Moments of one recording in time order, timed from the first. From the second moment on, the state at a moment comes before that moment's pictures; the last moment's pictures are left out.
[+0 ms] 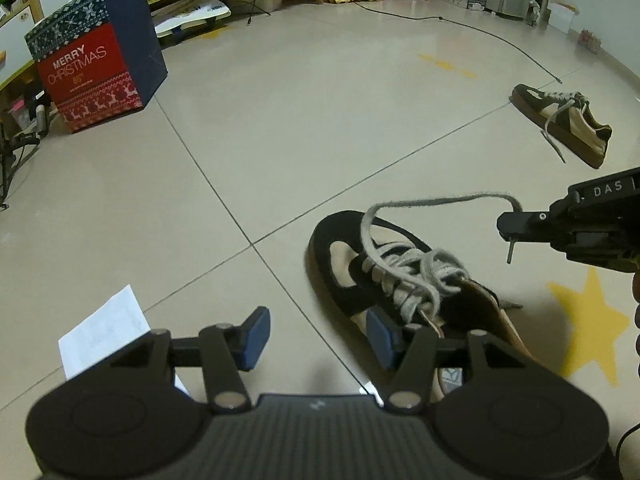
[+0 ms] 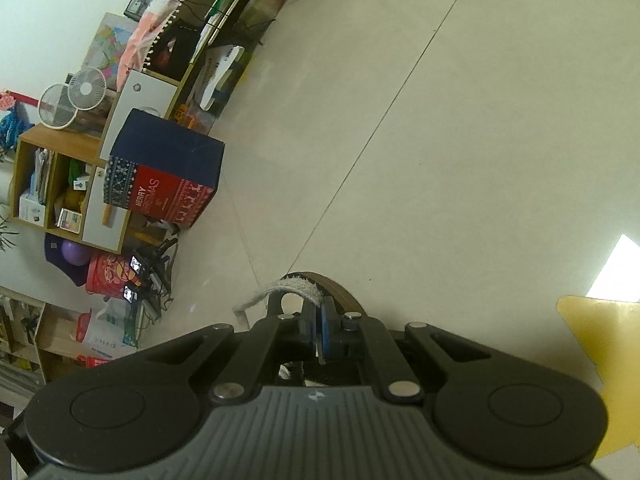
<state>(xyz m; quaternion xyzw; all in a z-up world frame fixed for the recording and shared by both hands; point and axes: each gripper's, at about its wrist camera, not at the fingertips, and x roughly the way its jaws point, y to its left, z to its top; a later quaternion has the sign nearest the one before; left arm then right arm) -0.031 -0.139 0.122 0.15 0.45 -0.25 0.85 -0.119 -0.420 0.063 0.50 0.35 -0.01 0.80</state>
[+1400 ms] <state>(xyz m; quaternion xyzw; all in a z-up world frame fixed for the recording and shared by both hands) -0.087 -0.204 0.114 0.26 0.36 -0.44 0.78 -0.112 -0.394 0.061 0.50 0.36 0.02 0.79</state>
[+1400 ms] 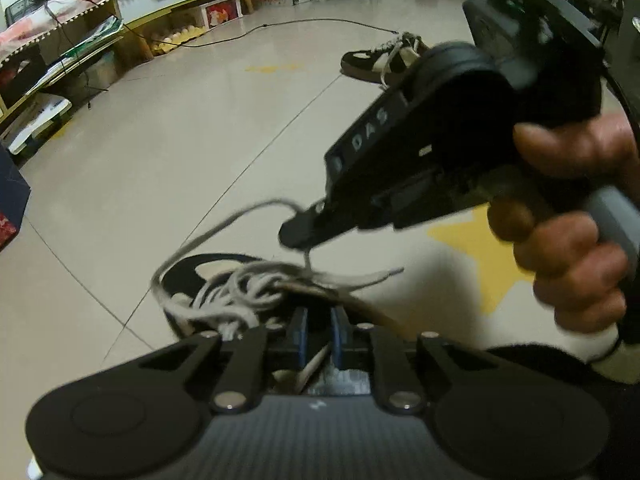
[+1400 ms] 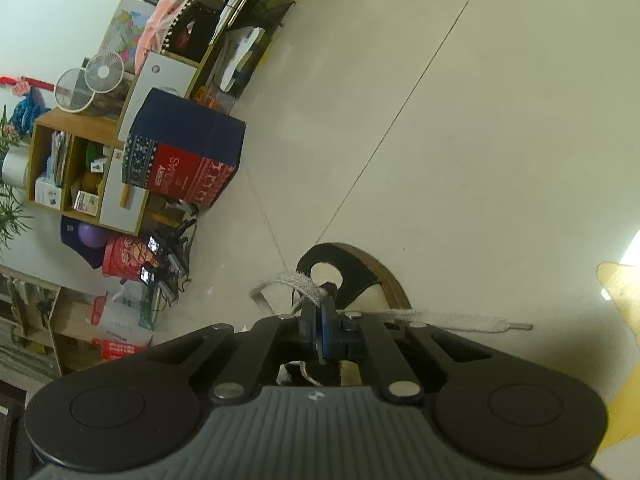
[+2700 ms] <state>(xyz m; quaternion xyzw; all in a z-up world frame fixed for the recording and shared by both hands) -0.067 -0.214 0.101 0.22 0.40 -0.43 0.78 -0.108 -0.370 0.067 0.46 0.40 0.01 0.79</state>
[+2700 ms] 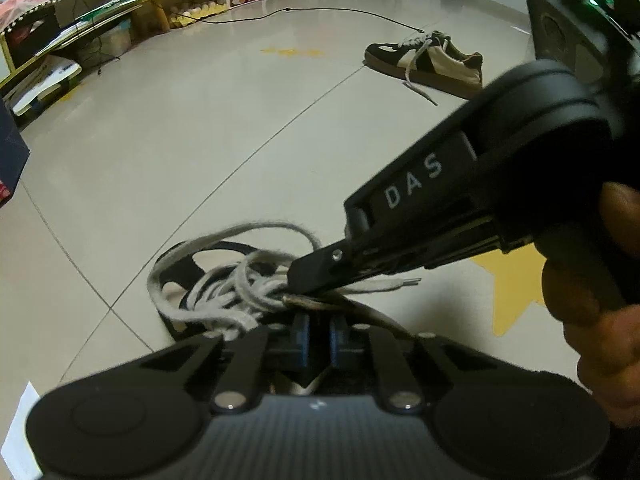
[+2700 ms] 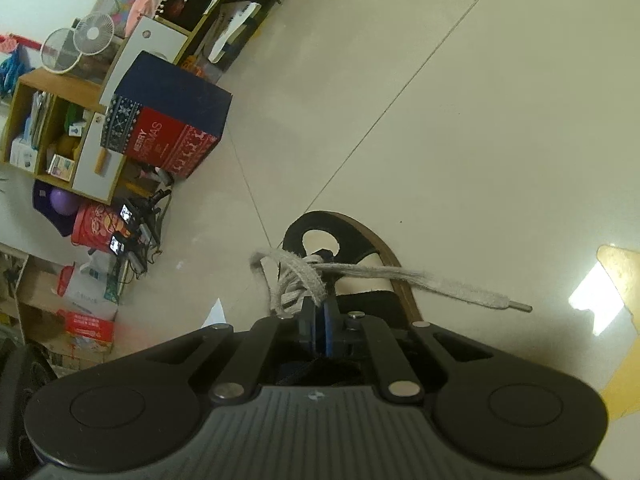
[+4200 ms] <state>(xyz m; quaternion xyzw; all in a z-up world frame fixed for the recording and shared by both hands) -0.072 -0.199 0.114 0.22 0.38 -0.43 0.79 -0.114 -0.315 0.086 -0.05 0.42 0.16 0.89</state>
